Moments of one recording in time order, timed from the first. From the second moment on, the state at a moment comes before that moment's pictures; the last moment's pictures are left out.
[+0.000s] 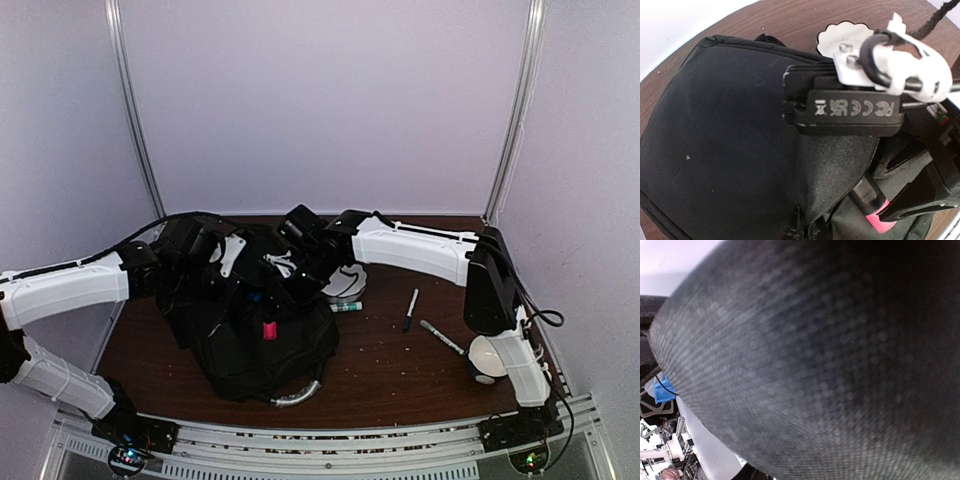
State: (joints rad) left arm -0.77 1.28 0.94 -0.46 -0.10 -0.11; right arm 0.95 2.31 2.11 -0.86 -0.54 0.33
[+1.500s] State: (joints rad) left arm -0.77 1.26 0.91 -0.44 -0.11 -0.10; right arm 1.25 1.98 1.58 -0.47 0.05 -0.58
